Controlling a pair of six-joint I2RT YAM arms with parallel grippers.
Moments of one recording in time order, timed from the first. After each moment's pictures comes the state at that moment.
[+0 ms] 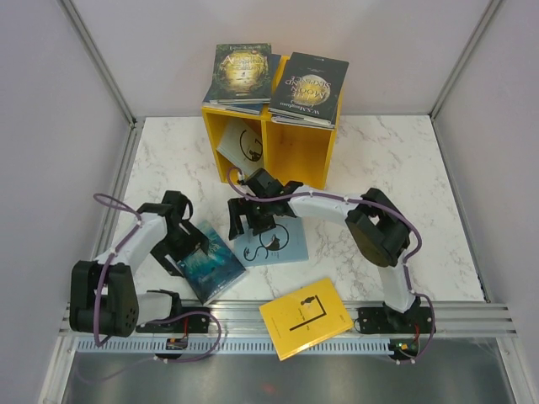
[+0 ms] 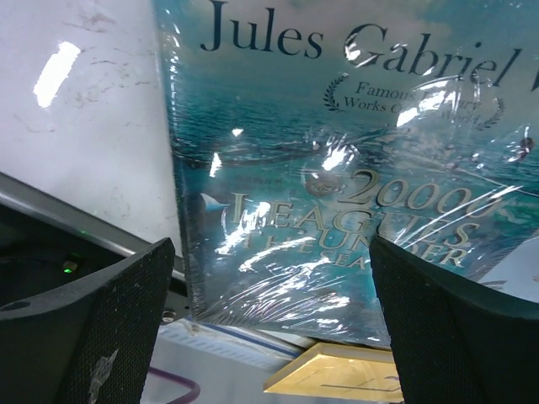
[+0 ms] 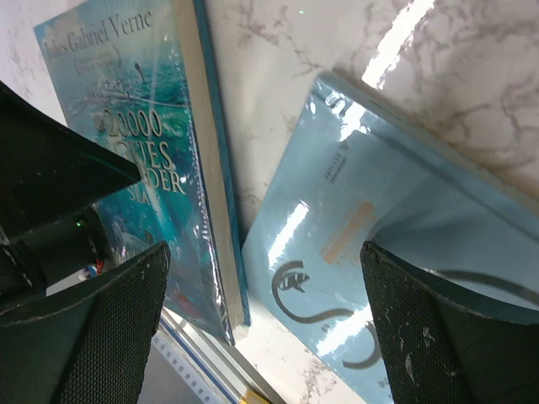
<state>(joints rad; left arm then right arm) -0.10 1.28 0.72 -1.02 -0.03 -0.91 0.87 2.07 1.48 -0.35 -0.38 0.60</state>
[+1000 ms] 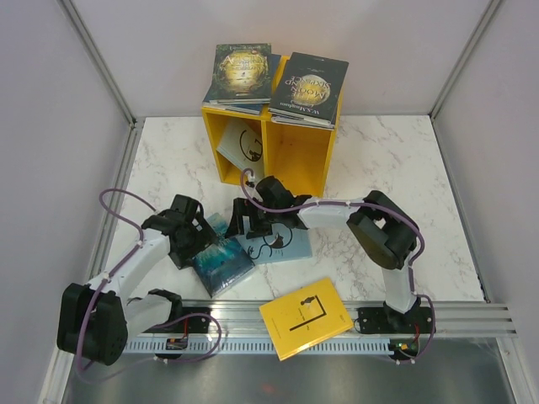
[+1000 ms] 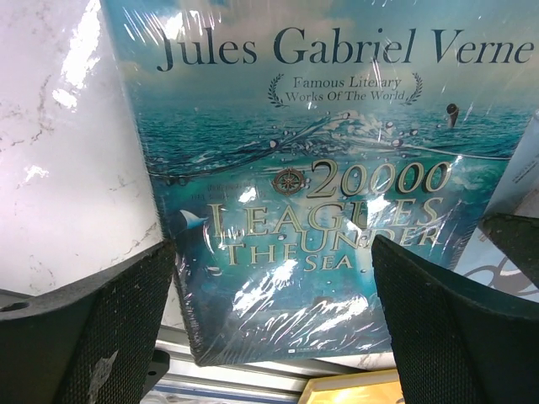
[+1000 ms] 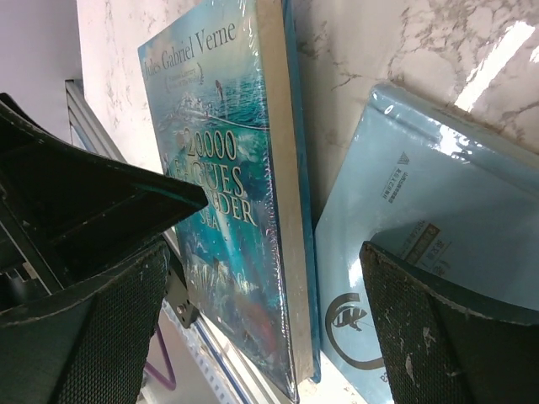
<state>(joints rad) -0.27 1.10 0.63 -0.78 -0.07 -0.91 0.86 1.98 1.22 0.04 -0.44 0.80</state>
